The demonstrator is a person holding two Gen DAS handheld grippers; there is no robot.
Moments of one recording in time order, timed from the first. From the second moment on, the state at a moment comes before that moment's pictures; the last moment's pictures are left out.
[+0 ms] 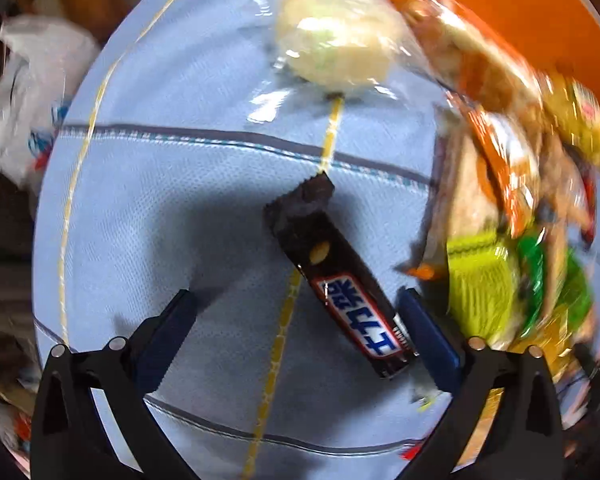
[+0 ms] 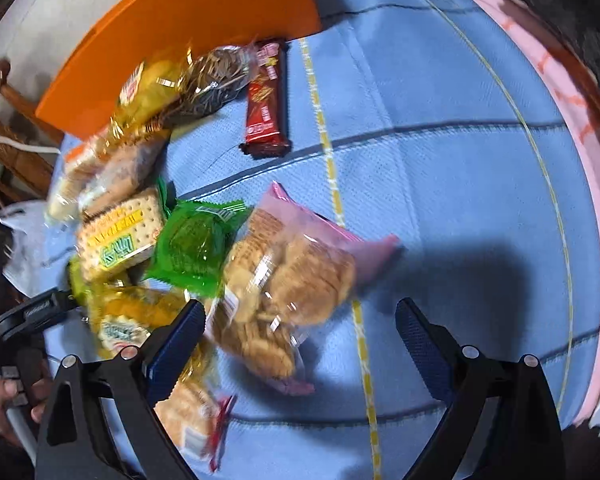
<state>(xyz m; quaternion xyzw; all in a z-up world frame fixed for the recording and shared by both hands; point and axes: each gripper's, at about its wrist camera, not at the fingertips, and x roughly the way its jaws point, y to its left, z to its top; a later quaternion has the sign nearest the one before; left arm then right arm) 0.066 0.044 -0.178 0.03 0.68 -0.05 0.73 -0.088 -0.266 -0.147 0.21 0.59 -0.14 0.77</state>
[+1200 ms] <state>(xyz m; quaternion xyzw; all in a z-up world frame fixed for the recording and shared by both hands) 0.074 0.025 -0.089 0.03 0.62 -0.17 0.76 -0.062 -0.280 -0.082 0.14 0.57 -0.11 0.80</state>
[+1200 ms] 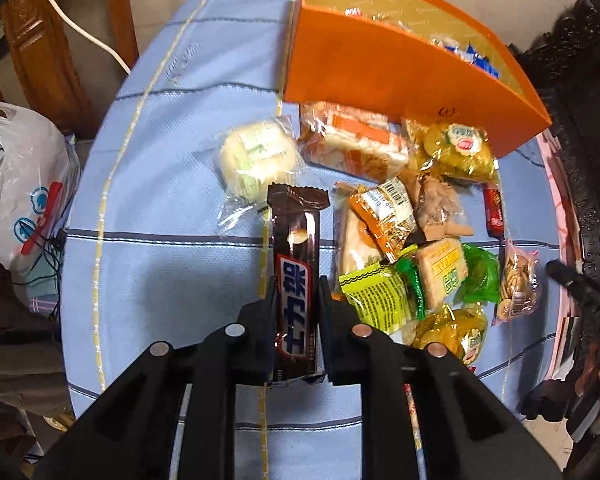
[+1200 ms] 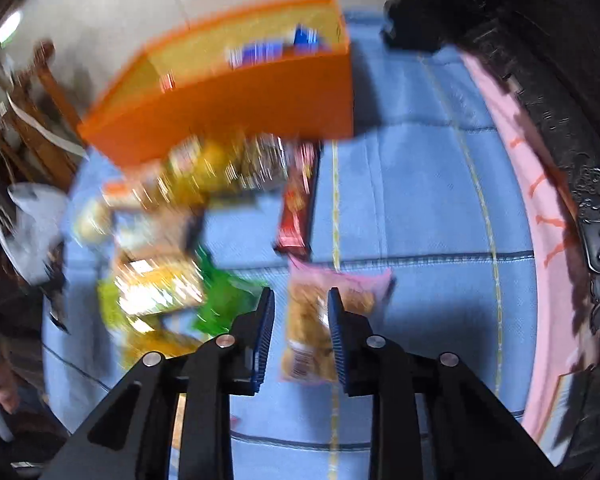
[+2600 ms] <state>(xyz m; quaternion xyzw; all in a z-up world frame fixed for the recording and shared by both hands) 0.231 -0.089 0.007 0.02 0.52 -0.25 0.82 0.115 -0.302 0.014 0.16 0.41 -0.07 0.90</state>
